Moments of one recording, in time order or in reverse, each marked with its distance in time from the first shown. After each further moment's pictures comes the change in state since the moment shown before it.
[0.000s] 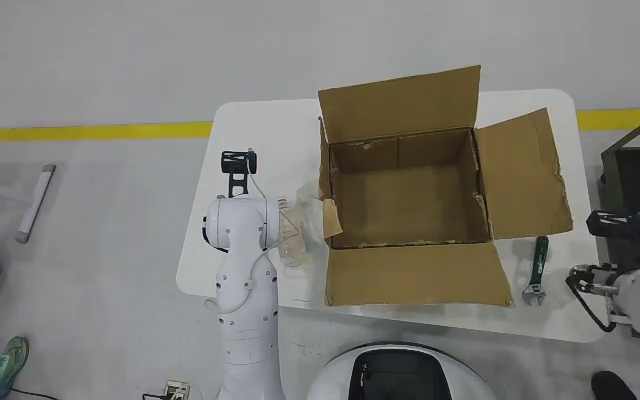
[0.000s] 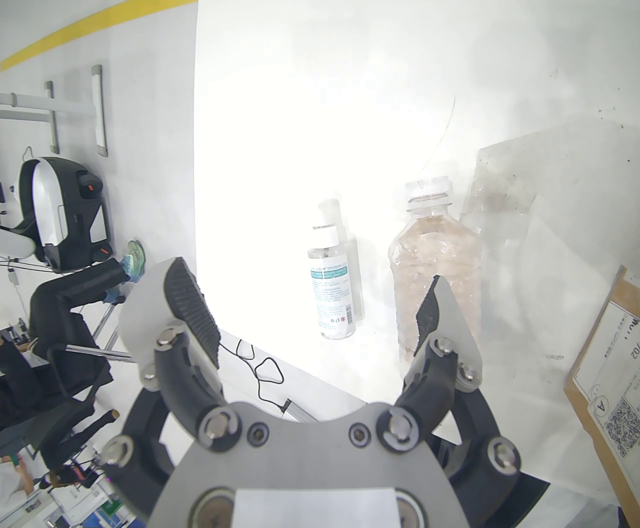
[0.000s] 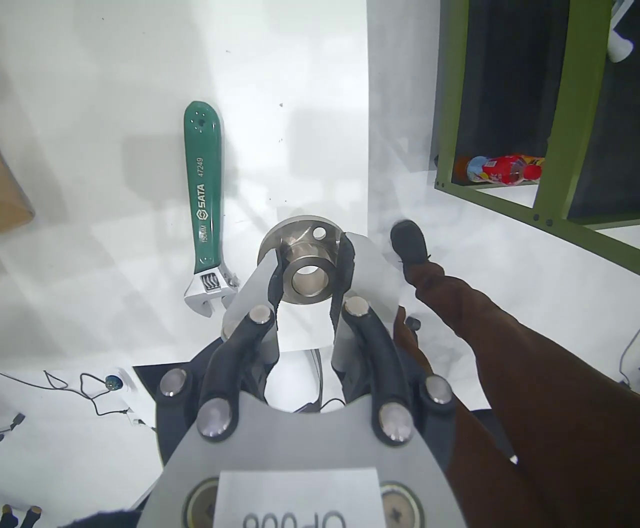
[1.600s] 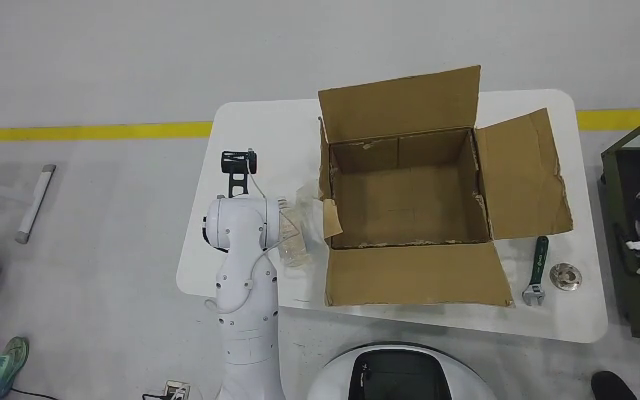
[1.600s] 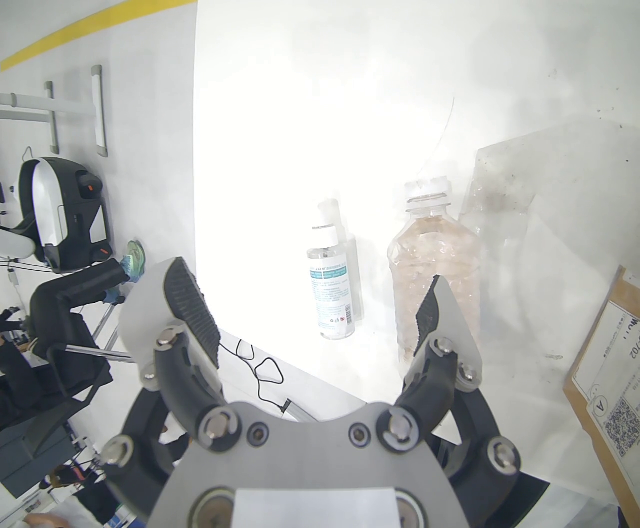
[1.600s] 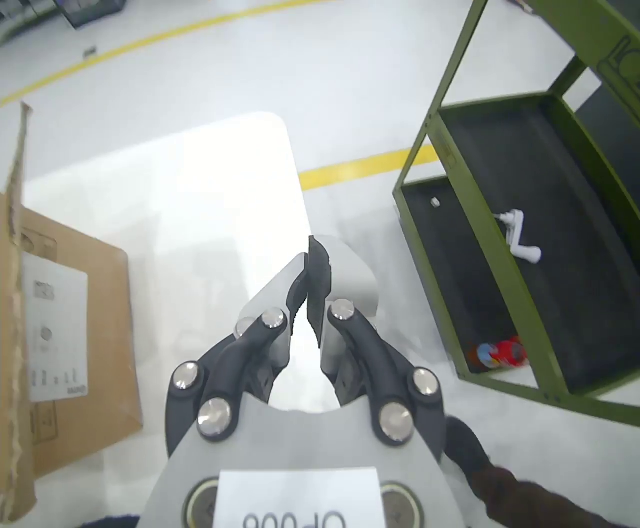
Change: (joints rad) left arm 0.000 0.000 0.000 0.000 0.000 0.000 0.000; right arm -0.058 -0.039 0.111 -0.011 0.233 0.032 -0.973
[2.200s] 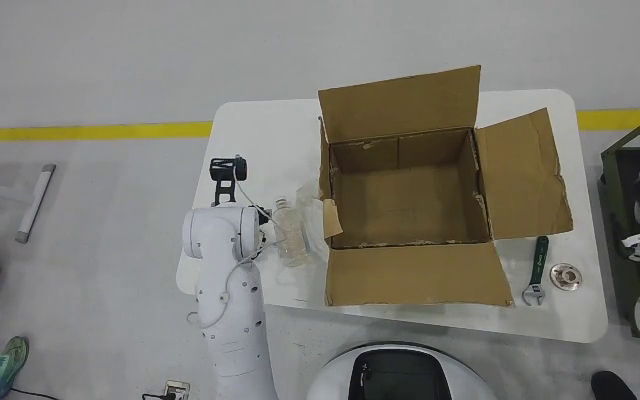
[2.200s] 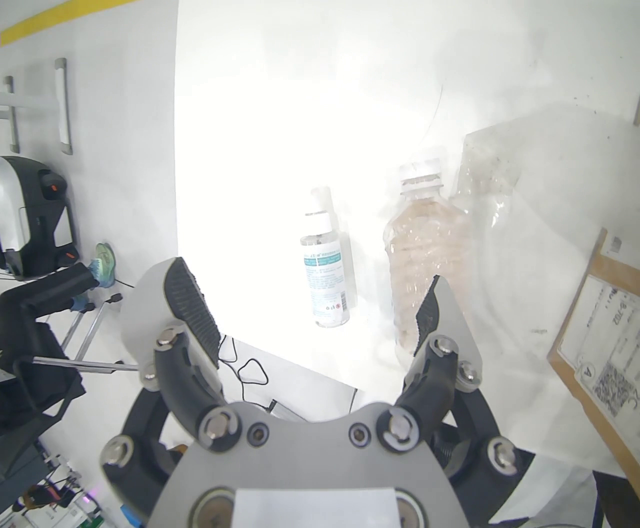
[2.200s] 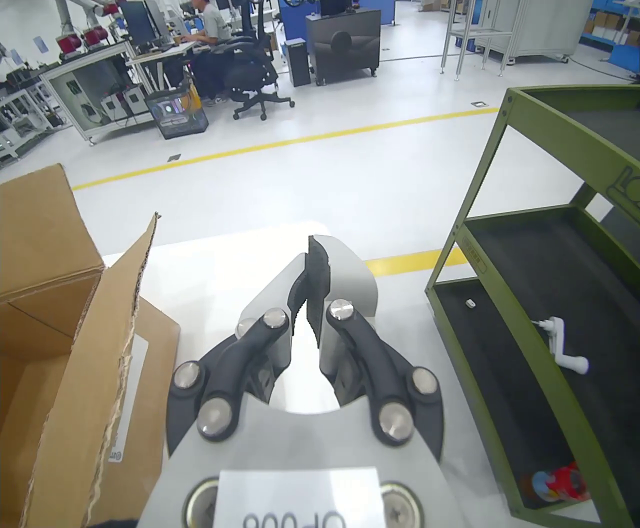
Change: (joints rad) left arm 0.054 0.011 -0.093 -0.133 -0.161 -0.111 -0.063; right arm -0.003 -0.010 -0.029 0.053 0.010 -0.136 -0.313
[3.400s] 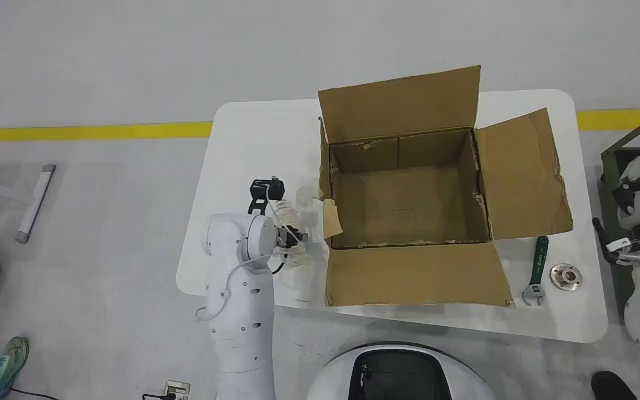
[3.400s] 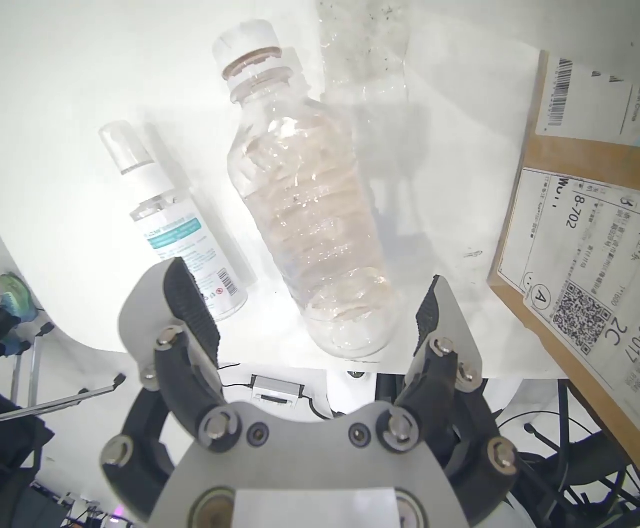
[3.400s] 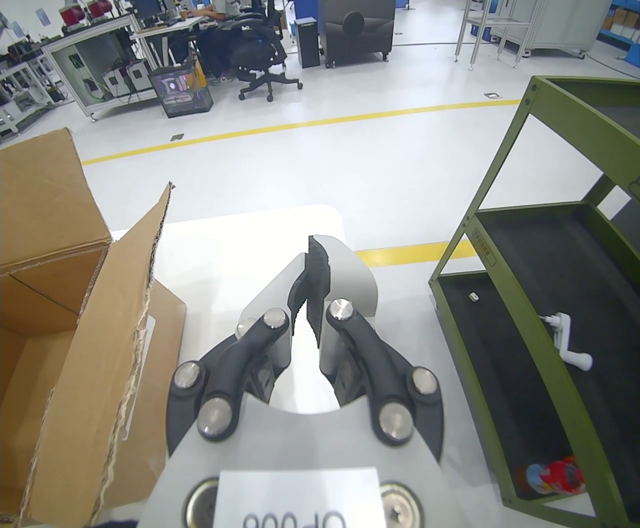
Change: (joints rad) left arm 0.005 0.024 0.051 0.162 -0.272 0.004 -0.051; right arm -0.010 -0.009 -0.025 -0.011 -0.028 -0.016 0.034
